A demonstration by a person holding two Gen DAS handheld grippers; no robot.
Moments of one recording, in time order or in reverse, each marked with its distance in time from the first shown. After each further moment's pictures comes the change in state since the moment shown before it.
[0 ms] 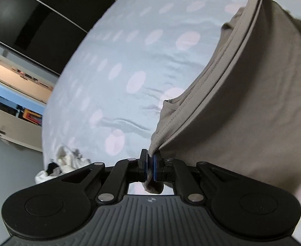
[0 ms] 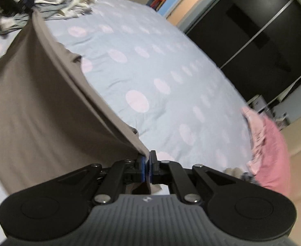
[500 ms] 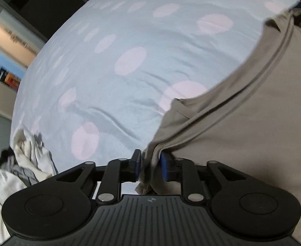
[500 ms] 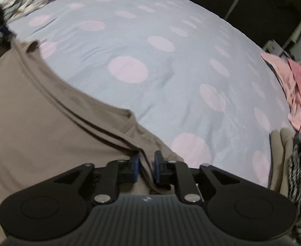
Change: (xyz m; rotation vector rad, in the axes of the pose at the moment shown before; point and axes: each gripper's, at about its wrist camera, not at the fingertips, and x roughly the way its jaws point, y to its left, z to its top) left arm 0.103 0.028 0.013 -0.221 0.073 -0.134; right arm 0.121 -0.032 -0.015 0.299 0.121 0.130
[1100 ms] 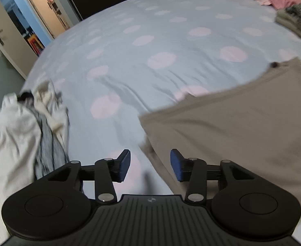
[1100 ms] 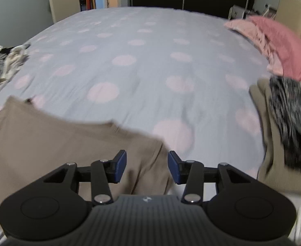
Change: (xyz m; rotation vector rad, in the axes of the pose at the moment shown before) left arm -0.075 0.010 -0.056 -0.304 -0.054 -0.029; right arm -0.066 -0.030 -0.038 0.371 -0.056 0.058
